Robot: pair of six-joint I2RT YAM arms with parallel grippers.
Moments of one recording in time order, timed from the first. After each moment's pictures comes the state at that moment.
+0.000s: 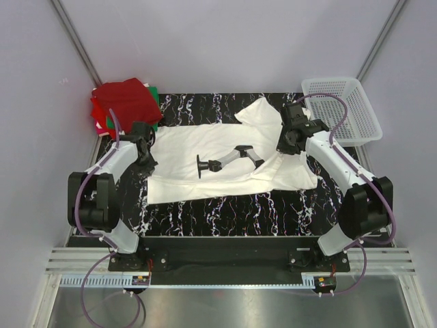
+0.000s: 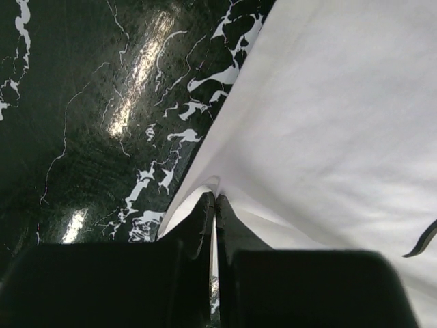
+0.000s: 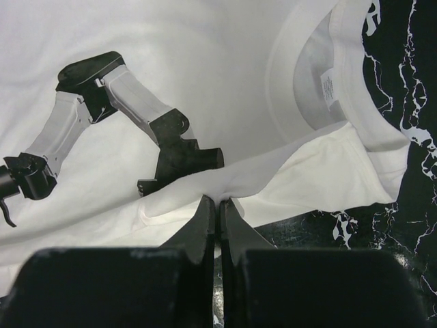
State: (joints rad) left arm -0.06 1.59 1.09 -0.76 -0.20 -0.60; right arm 0.33 1.56 1.35 -0.79 0.22 0.57
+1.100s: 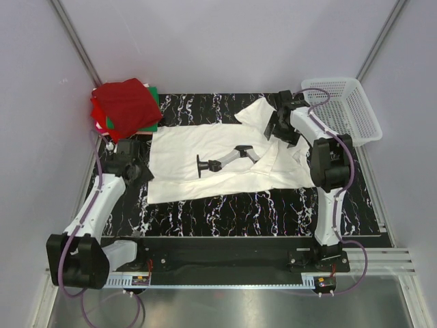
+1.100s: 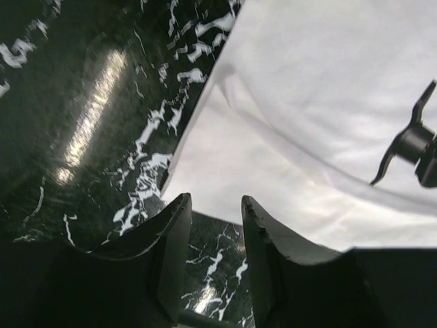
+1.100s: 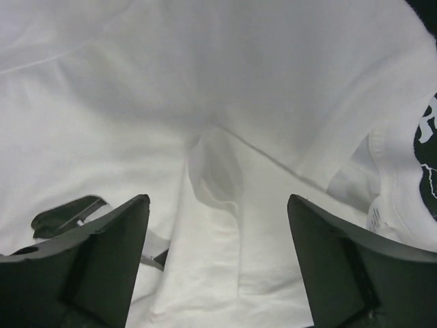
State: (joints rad) left arm -0.06 1.16 0.89 -0.77 -0.14 -0.62; right arm 0.22 2.12 1.78 -0.83 0.19 0.62
